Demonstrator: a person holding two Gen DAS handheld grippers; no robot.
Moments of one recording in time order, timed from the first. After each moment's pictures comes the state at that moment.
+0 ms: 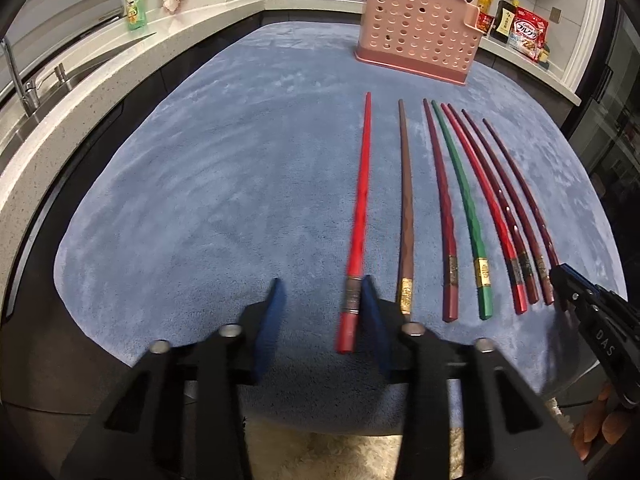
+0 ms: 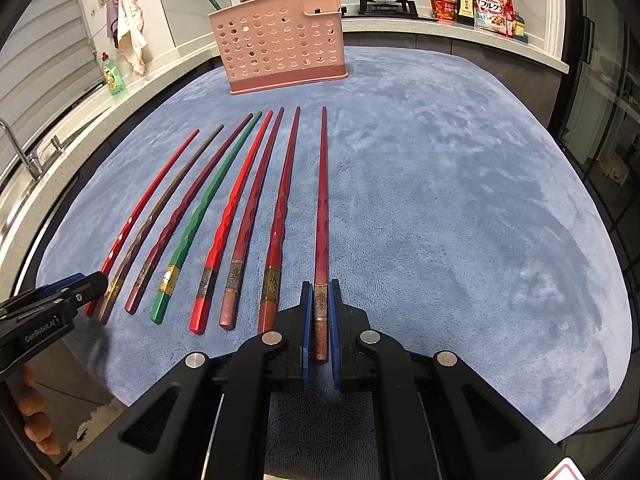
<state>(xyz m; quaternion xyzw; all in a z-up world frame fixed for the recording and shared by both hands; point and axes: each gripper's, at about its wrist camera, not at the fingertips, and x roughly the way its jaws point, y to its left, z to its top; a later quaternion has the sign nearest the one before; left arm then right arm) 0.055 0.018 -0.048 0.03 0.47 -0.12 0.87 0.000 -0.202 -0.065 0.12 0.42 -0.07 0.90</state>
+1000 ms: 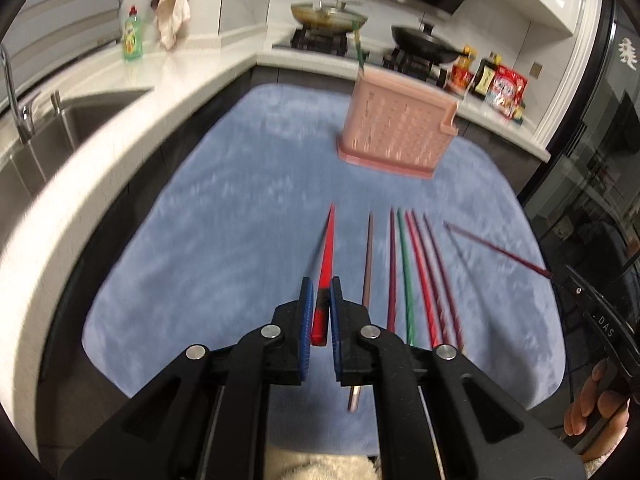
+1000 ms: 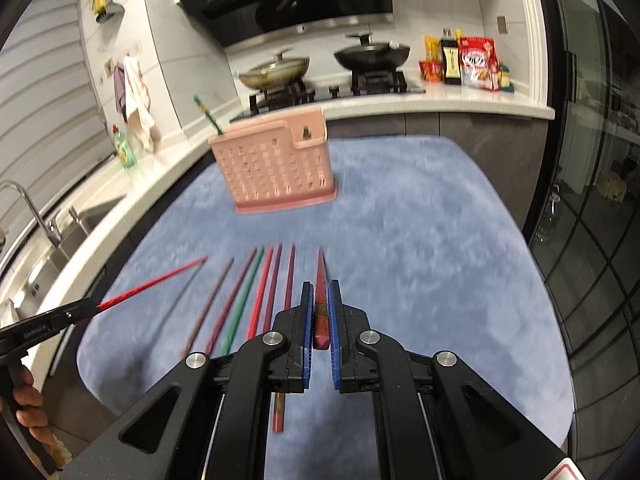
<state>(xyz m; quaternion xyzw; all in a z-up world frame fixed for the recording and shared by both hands) 0.092 0.035 0.064 -0.03 0.41 -0.16 0.90 0.007 -0.252 0.048 0.14 0.31 -0.07 0.94</state>
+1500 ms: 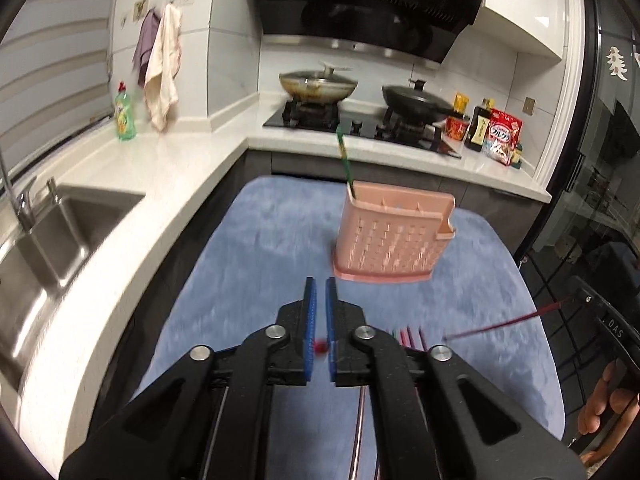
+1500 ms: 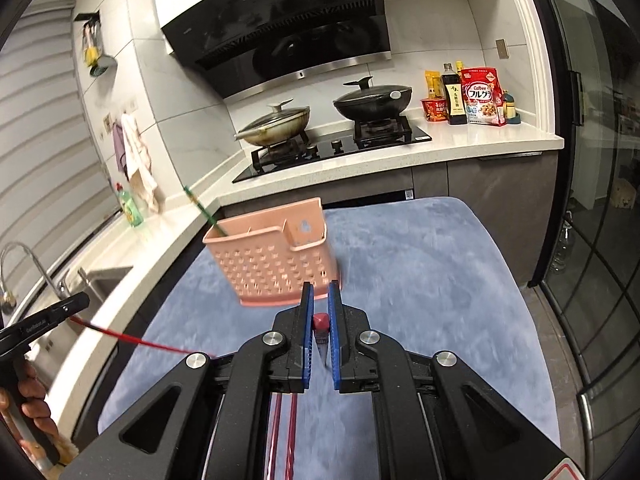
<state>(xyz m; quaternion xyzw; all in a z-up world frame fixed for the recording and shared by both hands) 0.165 0.004 0.144 0.00 0.31 -0.16 0.94 0.074 -0.302 0.106 0.17 0.24 -0.06 0.95</state>
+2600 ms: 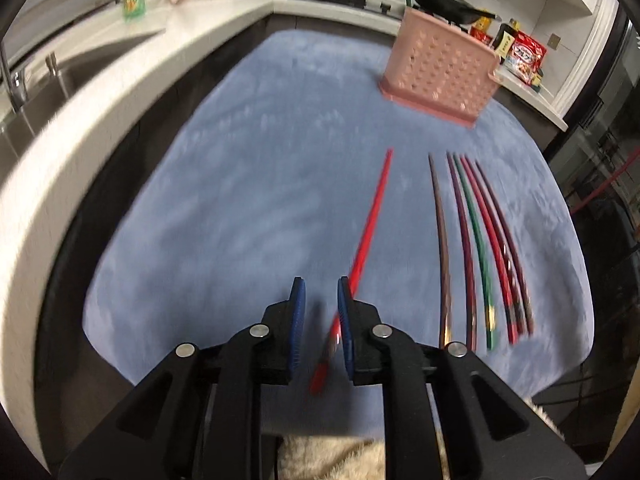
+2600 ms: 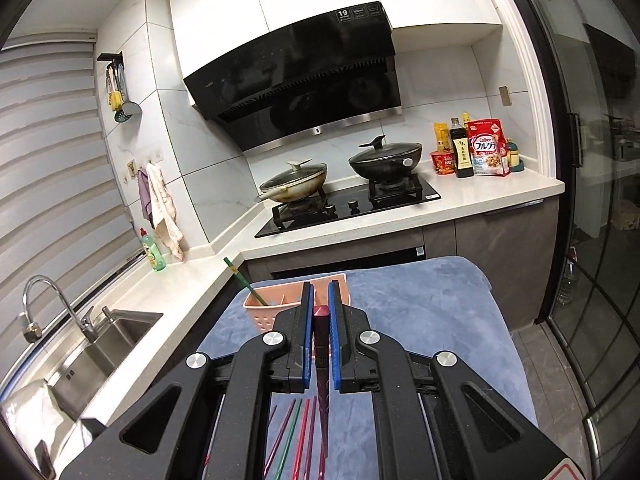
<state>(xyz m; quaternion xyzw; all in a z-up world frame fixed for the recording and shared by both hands) 0.104 0.084 -0.011 -0.01 0.49 -0.16 0.86 0.025 -0.294 0.190 0.17 0.16 -0.06 0.97</state>
